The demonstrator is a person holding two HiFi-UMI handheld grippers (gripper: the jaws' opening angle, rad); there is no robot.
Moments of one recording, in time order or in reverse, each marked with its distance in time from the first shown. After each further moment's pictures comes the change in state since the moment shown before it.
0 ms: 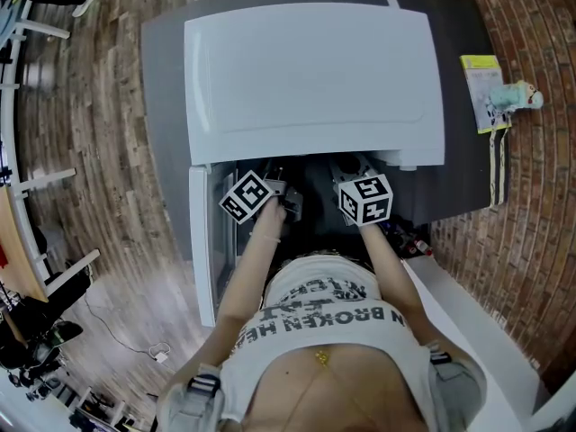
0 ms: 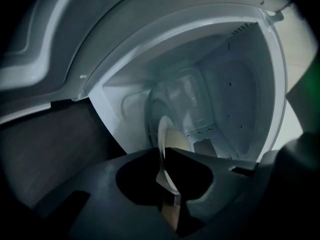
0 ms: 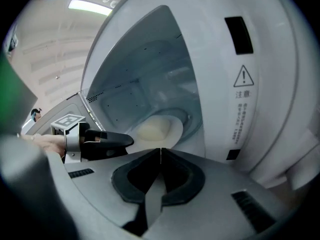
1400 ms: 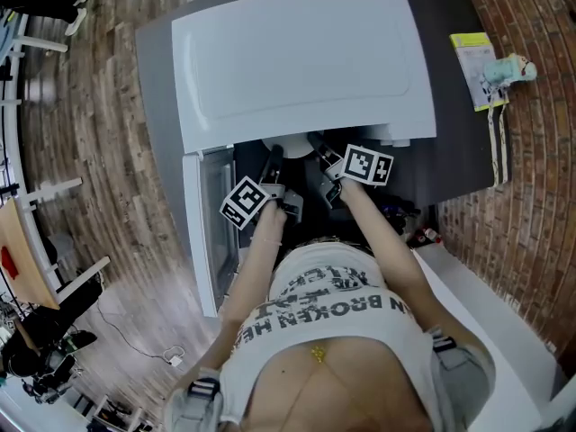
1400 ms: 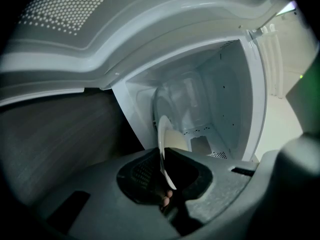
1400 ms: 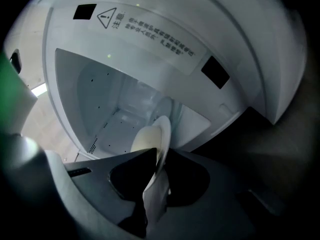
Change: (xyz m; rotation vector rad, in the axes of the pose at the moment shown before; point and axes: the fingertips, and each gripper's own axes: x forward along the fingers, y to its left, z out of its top) left arm -0.032 0.003 -0.025 -0.071 -0.008 0.003; right arm 0.023 0.000 -0.015 0.729 -0.075 0.225
